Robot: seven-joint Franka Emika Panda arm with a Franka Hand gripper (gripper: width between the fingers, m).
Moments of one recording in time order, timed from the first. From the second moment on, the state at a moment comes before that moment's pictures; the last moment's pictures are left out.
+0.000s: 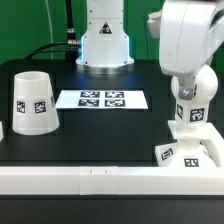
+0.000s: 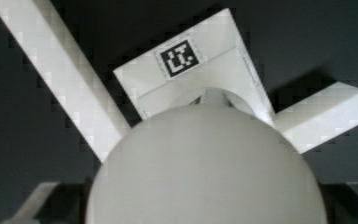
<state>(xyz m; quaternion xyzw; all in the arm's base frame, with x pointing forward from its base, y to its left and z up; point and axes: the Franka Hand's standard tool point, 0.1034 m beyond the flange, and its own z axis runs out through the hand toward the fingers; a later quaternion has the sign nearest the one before) 0.631 0.085 0.126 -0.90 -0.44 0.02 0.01</state>
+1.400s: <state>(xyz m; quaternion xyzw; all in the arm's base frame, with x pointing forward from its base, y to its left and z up) 0.630 0.079 0.125 -0.98 0.17 0.03 0.01</state>
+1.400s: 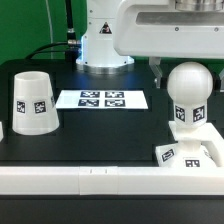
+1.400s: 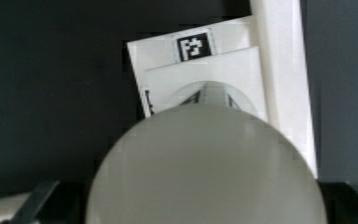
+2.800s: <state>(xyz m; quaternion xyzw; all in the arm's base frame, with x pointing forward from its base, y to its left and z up) 0.625 0.099 0.124 -0.90 0.43 0.05 0.04</state>
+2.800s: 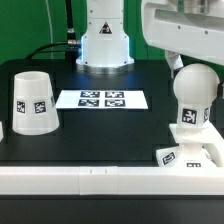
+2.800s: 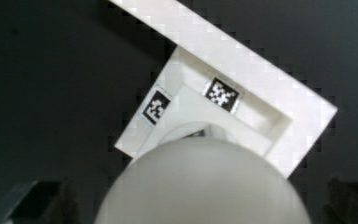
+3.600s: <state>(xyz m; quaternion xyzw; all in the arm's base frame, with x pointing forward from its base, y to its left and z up) 0.626 0.096 0.123 -1.00 0.07 0.03 0.05</state>
